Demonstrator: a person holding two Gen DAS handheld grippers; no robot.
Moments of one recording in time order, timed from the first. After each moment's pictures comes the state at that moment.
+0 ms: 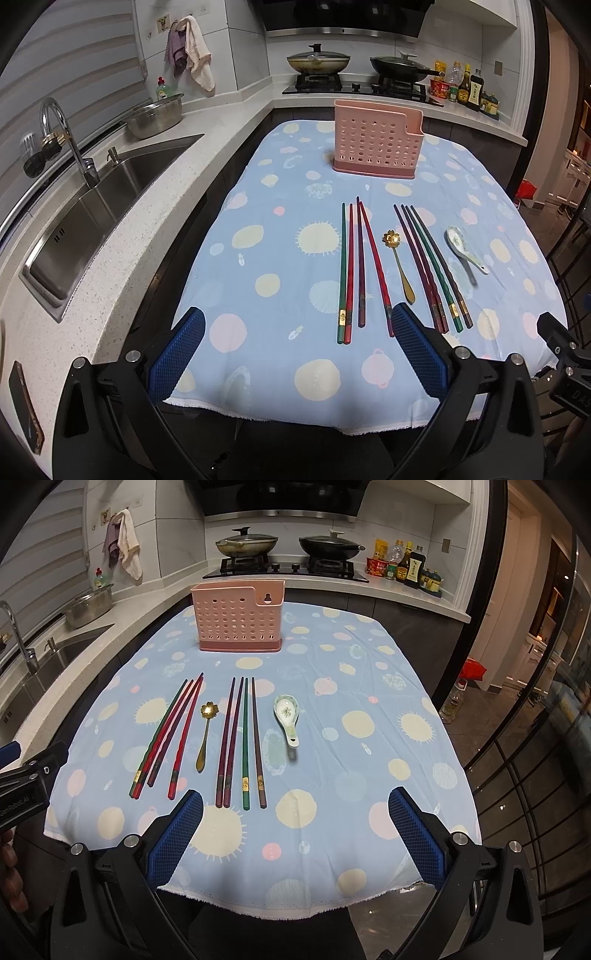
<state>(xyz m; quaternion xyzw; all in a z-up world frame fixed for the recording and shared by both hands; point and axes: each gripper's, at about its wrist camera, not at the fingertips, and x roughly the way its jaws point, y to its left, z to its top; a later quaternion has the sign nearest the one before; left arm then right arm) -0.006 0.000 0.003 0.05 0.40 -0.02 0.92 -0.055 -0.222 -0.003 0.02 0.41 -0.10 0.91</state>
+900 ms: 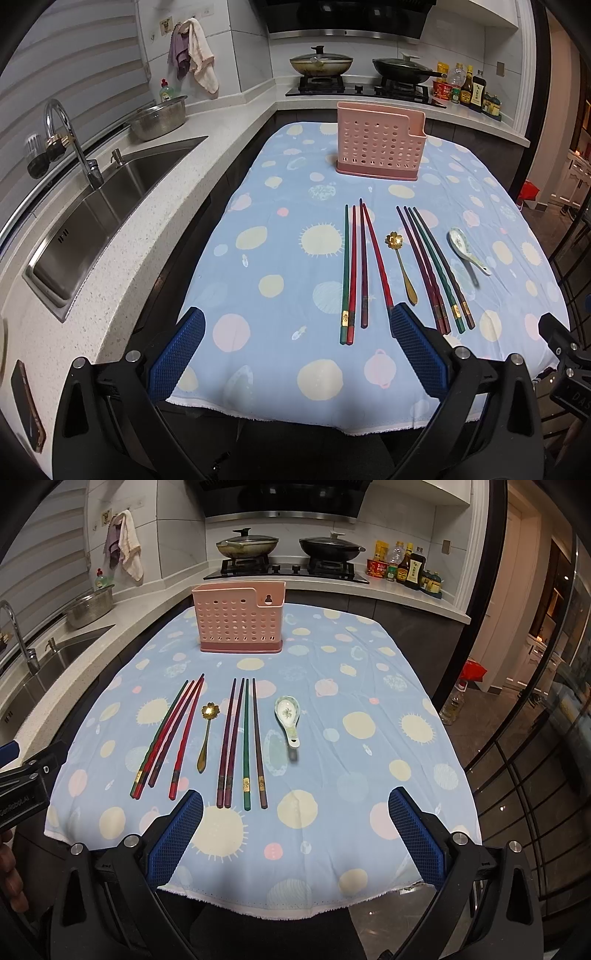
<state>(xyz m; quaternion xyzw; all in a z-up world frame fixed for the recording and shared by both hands) -0.007 0.000 0.005 0.05 0.39 -0.02 0.92 -0.056 -0.221 -0.002 0.02 0.41 -0.10 0.91</state>
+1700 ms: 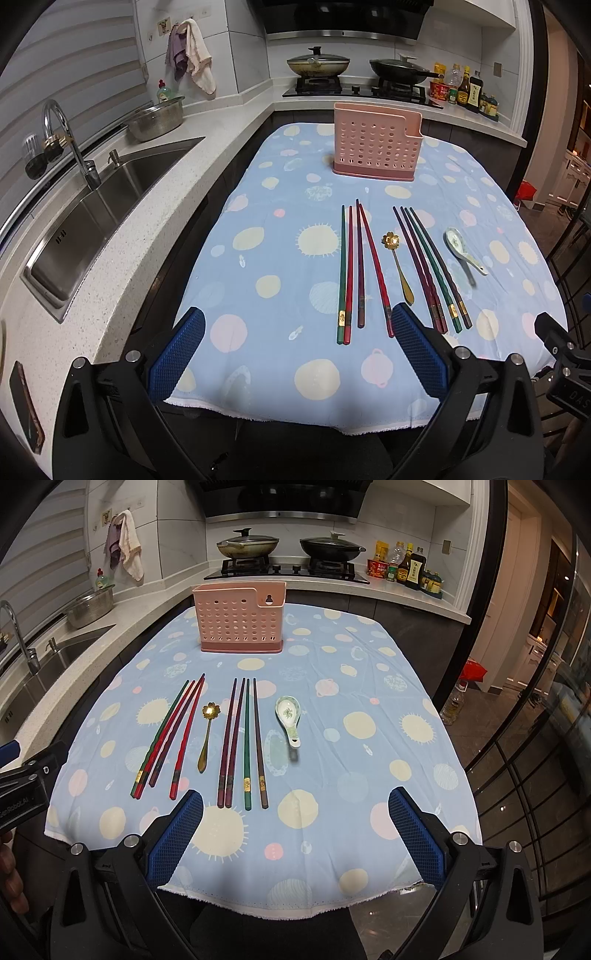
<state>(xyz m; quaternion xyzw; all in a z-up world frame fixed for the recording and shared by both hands) -0.008 0.000 0.005 0.05 0.39 -0.02 0.92 -0.056 -0.222 0.002 0.02 0.41 -0.10 0.91</state>
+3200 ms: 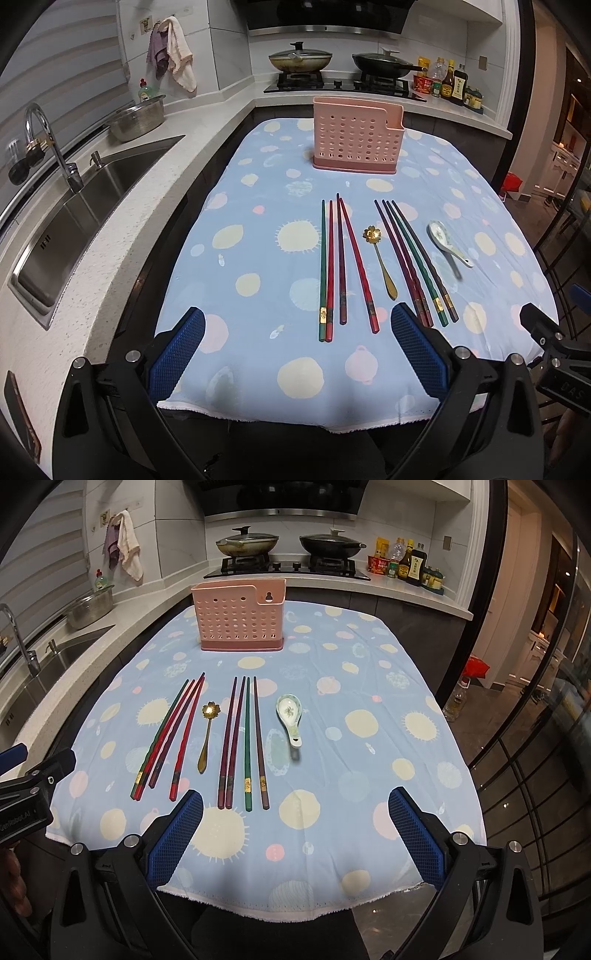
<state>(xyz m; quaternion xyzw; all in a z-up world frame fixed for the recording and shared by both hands) -0.005 -0.011 -0.001 0.05 0.40 -0.06 0.91 -0.054 -0.222 0.001 0.03 0.41 -0.10 0.91</state>
